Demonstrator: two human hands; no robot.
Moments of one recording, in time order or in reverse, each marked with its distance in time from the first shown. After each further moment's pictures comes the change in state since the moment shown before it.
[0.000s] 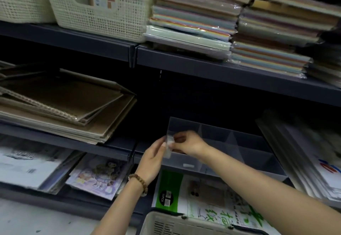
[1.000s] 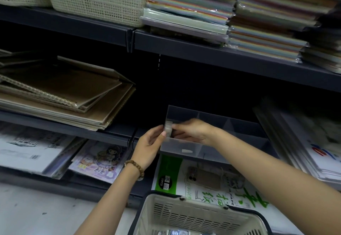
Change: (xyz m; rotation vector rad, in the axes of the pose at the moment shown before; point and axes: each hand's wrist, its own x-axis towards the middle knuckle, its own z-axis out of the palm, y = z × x) left_hand -0.014 0.004 -0.006 -0.117 -0.021 -0.030; right_hand -0.015 -0.003 -0.019 0.250 -0.152 0.149
